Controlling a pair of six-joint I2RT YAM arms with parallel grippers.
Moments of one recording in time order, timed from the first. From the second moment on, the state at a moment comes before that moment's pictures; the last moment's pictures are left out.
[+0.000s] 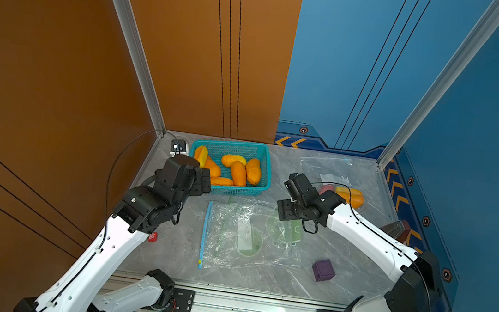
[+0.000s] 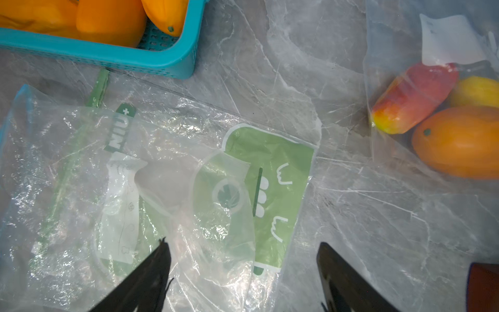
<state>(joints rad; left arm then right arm) -0.45 0.92 1.20 -0.93 -0.51 -0.50 0.73 1.56 1.29 -0.84 0.23 0.43</state>
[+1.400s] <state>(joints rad) -0.40 0.99 0.41 -0.10 0.10 -1.01 0.43 1.65 1.19 -0.75 0.17 0.33</state>
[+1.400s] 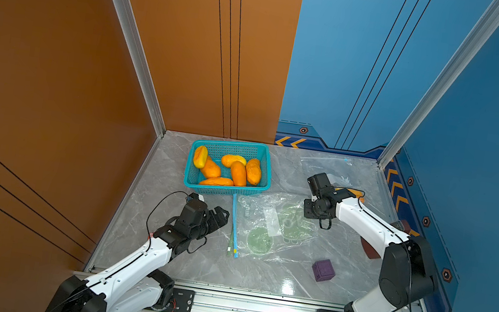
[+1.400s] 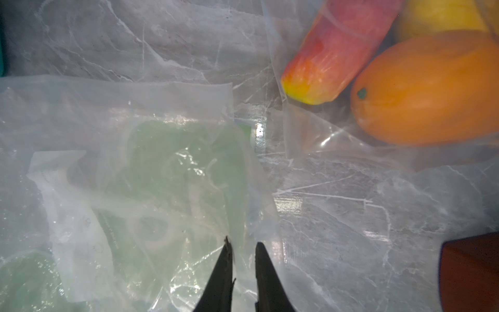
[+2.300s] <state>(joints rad) -0.49 1.38 0.50 0.16 0.15 -1.03 0.44 1.69 1.20 -0.75 0.17 0.32</state>
